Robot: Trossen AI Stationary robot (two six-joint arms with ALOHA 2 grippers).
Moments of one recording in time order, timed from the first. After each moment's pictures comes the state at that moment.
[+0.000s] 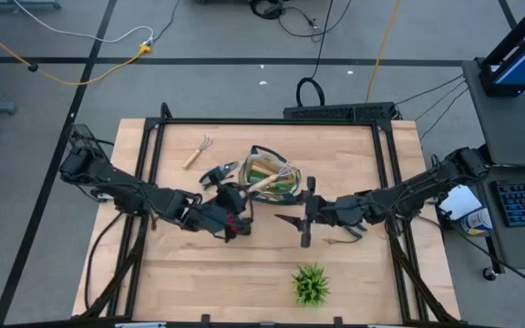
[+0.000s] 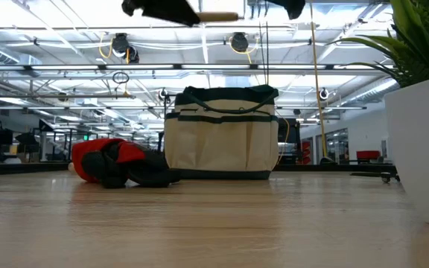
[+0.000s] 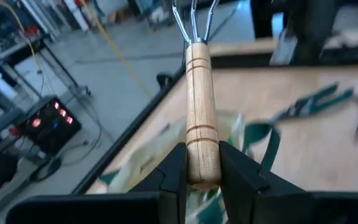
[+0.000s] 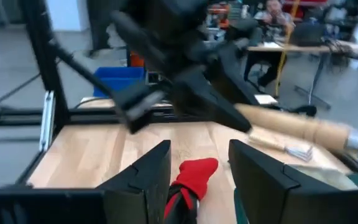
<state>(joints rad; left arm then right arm) -0.35 1.47 1.06 -0.05 -0.92 -0.08 0.34 1.34 0.85 0.37 0.48 0.09</state>
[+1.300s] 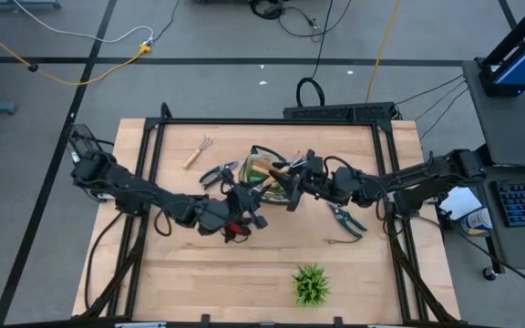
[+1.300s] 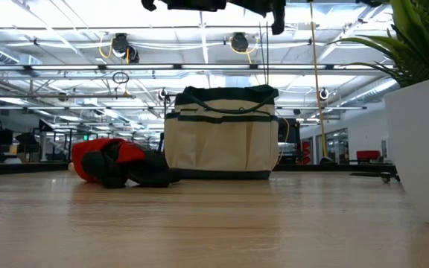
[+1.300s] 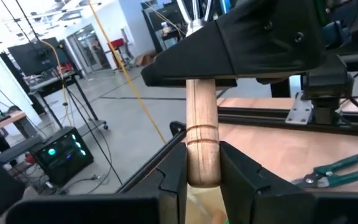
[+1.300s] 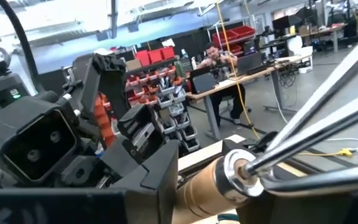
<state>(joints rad) -0.33 1.60 1.06 0.45 -0.99 0.17 0.14 1.39 0.85 0.68 0.47 0.25</state>
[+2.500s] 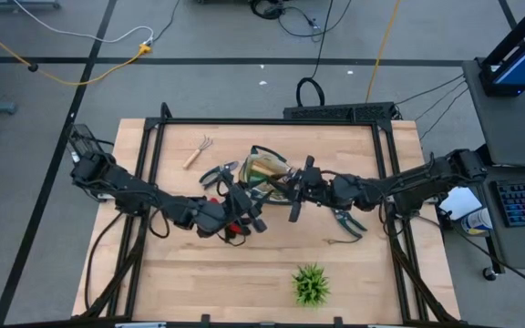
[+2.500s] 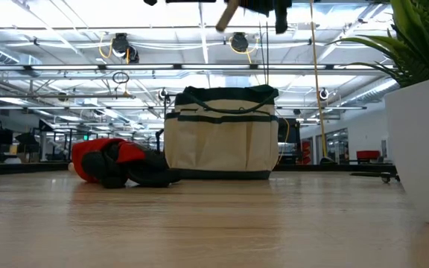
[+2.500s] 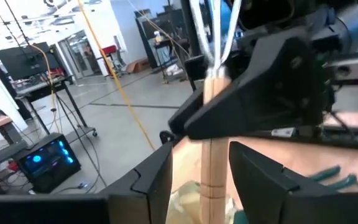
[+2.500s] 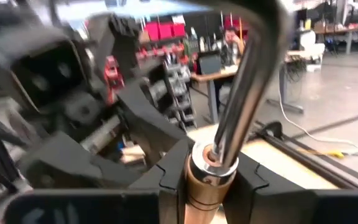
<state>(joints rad) -0.35 1.60 1.06 0.48 -0.97 0.18 0.18 1.38 0.85 0.56 0.47 0.16</state>
